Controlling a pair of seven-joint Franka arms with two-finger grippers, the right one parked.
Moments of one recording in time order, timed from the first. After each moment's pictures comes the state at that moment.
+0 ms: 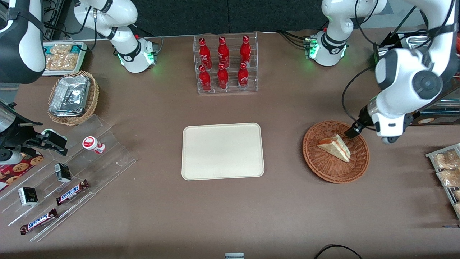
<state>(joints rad) 0.00 0.05 -0.10 -2.14 -0.03 2.10 -0.91</state>
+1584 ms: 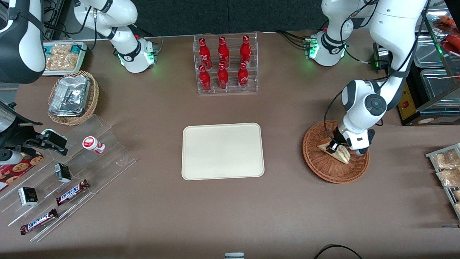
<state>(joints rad) -0.04 0.27 -0.11 -2.31 -0.03 2.67 -1.00</state>
